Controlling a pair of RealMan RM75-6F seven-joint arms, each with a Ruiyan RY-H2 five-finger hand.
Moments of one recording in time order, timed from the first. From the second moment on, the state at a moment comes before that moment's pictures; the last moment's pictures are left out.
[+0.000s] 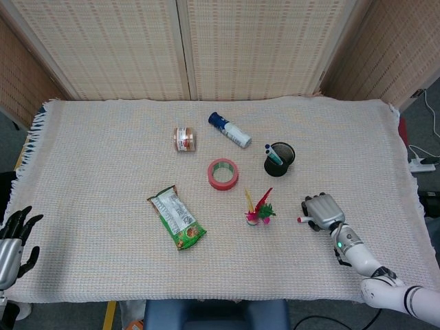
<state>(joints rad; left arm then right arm) -0.06 -1.08 -0.03 -1.64 1.48 1.48 0.05 0.60 -1.37 0.03 -1.36 -1.15 0.76 -0.36</state>
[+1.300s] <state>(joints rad) -0.06 -1.07 -0.03 -1.64 1.48 1.49 0.05 0.66 -1.28 0.28 -1.37 -1.36 1.03 0.26</state>
